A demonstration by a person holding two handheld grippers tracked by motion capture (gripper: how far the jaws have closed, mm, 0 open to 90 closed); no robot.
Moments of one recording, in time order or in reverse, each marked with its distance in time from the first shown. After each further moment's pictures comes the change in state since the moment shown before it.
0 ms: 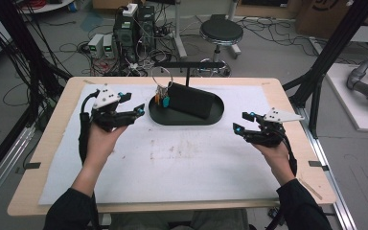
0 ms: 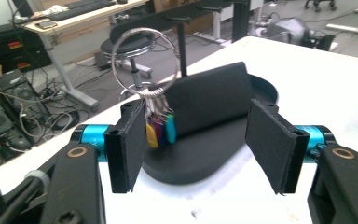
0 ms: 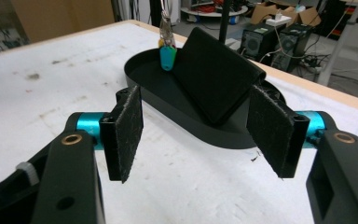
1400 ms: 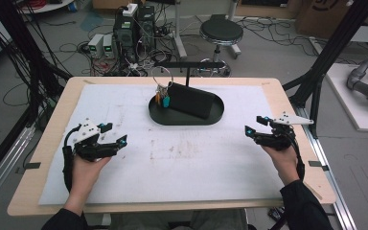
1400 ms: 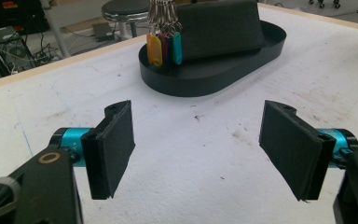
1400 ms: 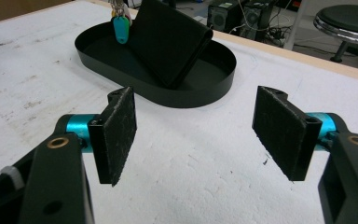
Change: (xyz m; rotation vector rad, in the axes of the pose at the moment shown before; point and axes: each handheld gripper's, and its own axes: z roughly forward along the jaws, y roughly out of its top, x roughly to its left) left arm 0.011 -0.099 -0.032 0.046 0.006 -0.098; right arm -0.023 -0.024 -0.018 0.071 -0.131 0.073
